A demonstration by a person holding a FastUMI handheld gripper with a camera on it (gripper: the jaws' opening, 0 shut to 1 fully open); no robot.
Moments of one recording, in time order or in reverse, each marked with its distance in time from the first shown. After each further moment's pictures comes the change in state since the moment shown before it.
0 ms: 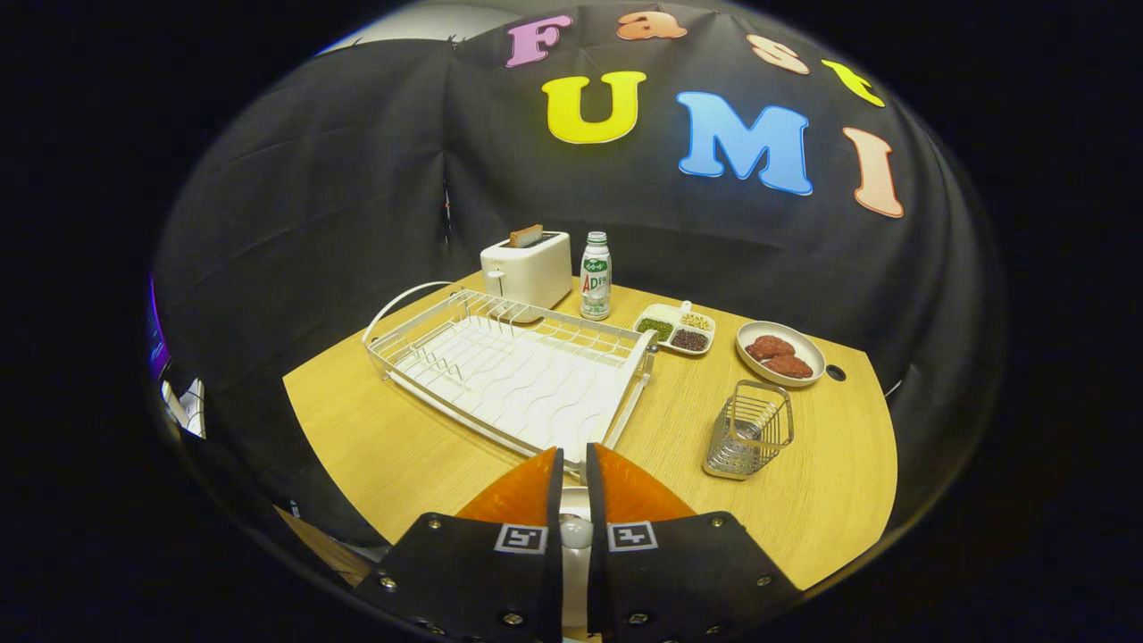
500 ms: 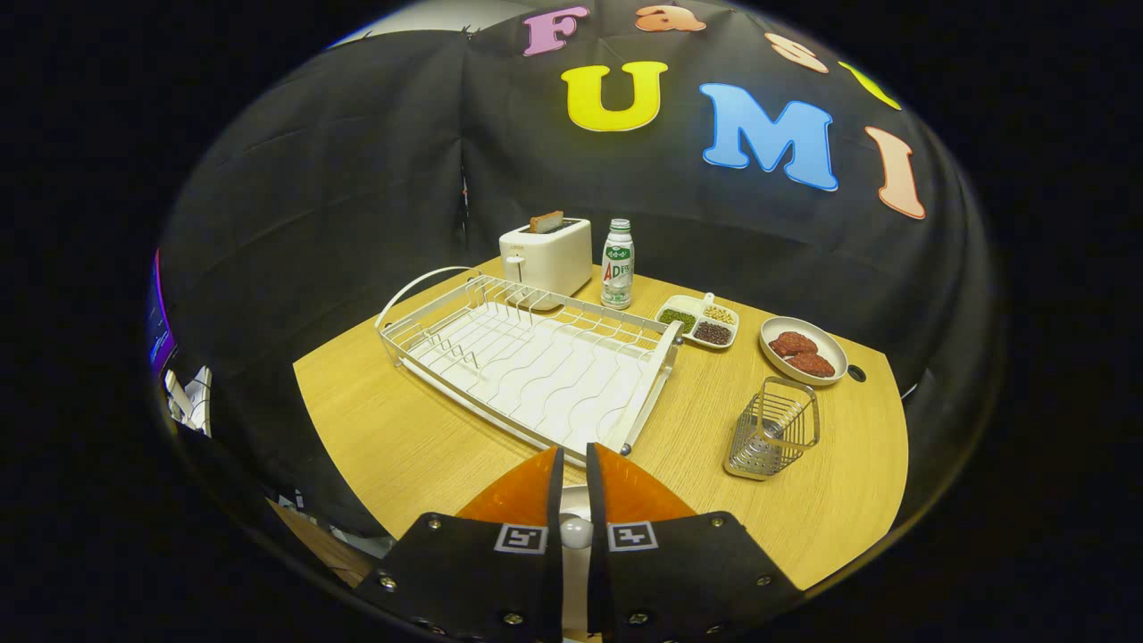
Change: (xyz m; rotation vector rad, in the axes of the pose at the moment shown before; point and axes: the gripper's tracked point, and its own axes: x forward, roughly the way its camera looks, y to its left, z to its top) arm 0.013 0.015 -0.005 -0.035 0.038 0.051
